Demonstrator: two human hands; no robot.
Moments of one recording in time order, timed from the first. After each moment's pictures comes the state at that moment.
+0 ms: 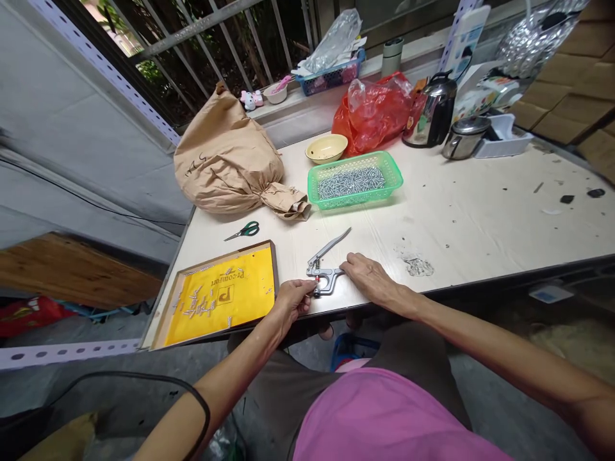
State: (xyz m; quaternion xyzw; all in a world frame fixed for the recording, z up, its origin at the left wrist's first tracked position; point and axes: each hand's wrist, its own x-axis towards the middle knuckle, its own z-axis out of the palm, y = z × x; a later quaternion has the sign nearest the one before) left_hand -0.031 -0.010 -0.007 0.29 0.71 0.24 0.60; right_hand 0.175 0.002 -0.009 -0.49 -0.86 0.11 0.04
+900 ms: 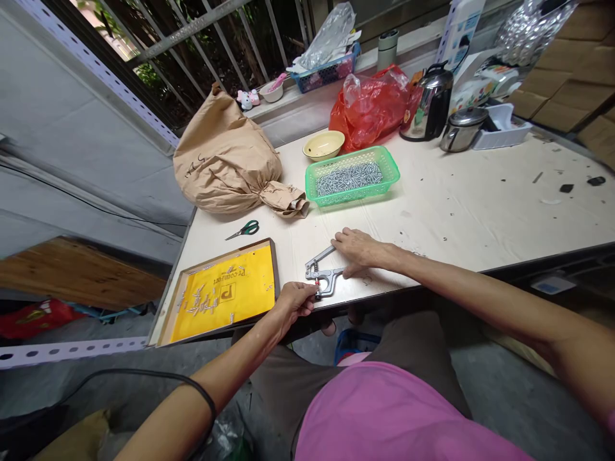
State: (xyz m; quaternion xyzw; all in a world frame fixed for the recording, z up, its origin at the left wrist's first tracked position) left_hand -0.023 -0.019 0.009 0.32 0.74 0.15 0.57; right_hand 0.176 0.064 -0.001 -0.39 -0.92 0.09 -0.02
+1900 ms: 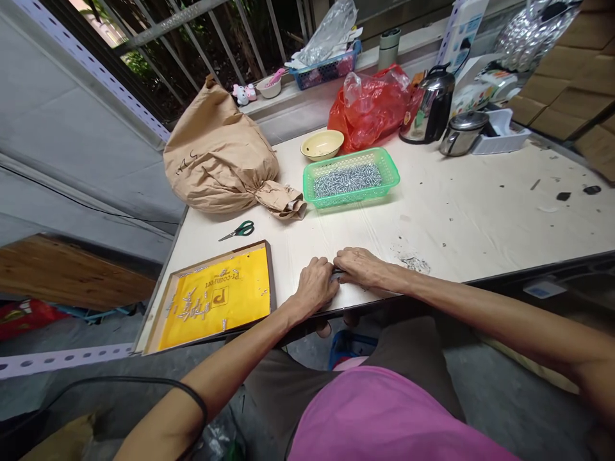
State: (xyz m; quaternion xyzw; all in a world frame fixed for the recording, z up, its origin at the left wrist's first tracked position) left_hand 0.018 0.012 0.006 0.85 0.52 -0.04 0.10; right_hand 0.174 0.037 0.013 -0.40 -0.90 0.15 -0.04
